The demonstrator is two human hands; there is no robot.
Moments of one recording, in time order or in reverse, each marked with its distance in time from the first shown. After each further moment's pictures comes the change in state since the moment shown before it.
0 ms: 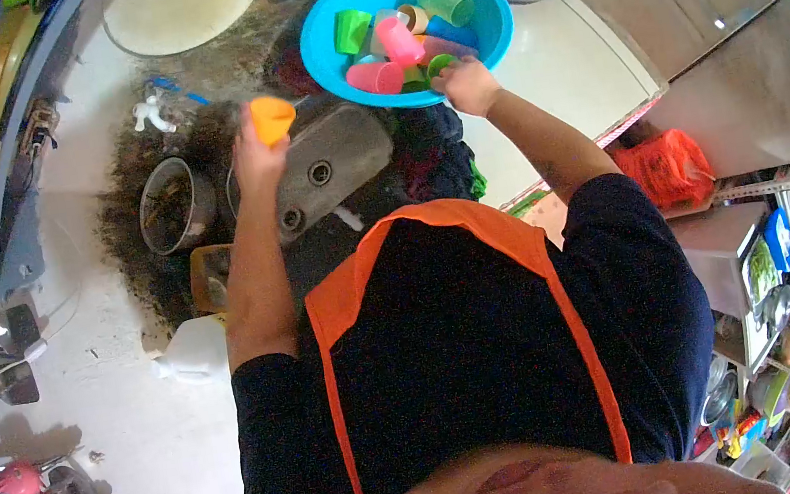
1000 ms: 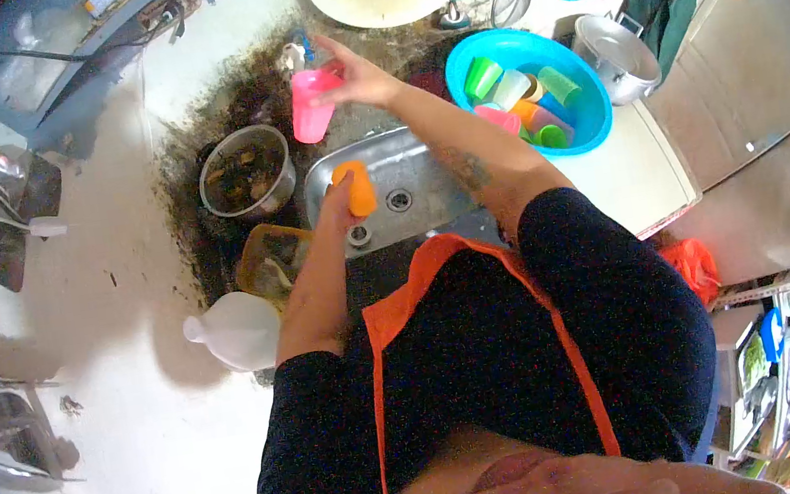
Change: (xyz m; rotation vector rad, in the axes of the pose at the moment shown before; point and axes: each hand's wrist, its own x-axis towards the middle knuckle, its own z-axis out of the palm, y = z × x) left_hand -0.062 -0.174 0.031 -1.538 -0.292 -0.886; right_hand 0.278 -0.268 -0.106 1.538 0.134 -0.322
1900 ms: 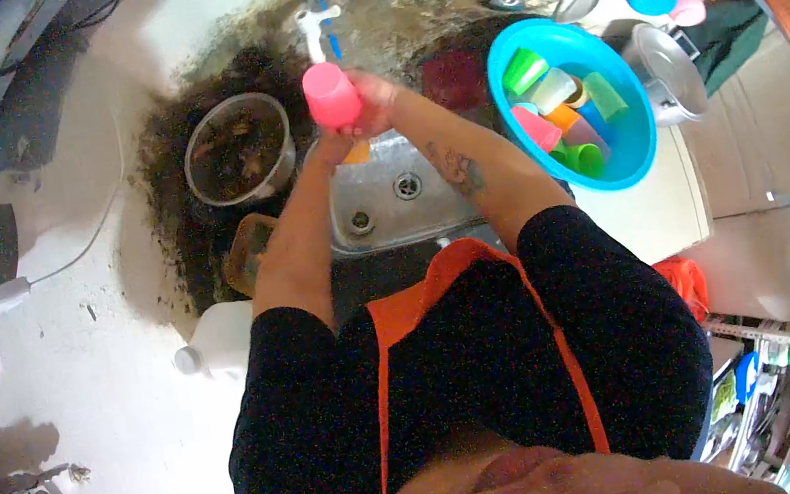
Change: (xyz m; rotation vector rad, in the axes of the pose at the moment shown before) left_hand 0.107 0.076 -0.026 1.083 -0.012 0.402; right_hand 0.030 0.104 0.010 0.922 -0.178 0.945
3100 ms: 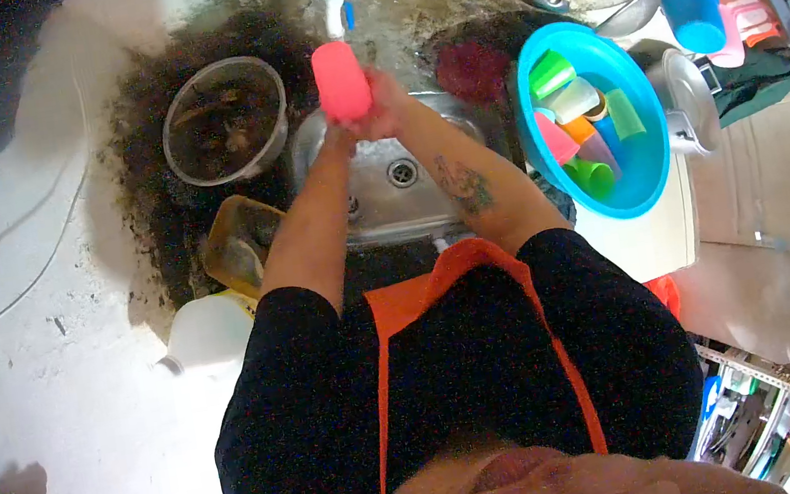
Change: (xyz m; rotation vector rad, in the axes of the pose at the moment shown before) left_hand 0.026 -0.041 0.055 -1.602 0.126 -0.059; right_hand 0.048 0.038 -0.046 0.359 -0.049 -0.029
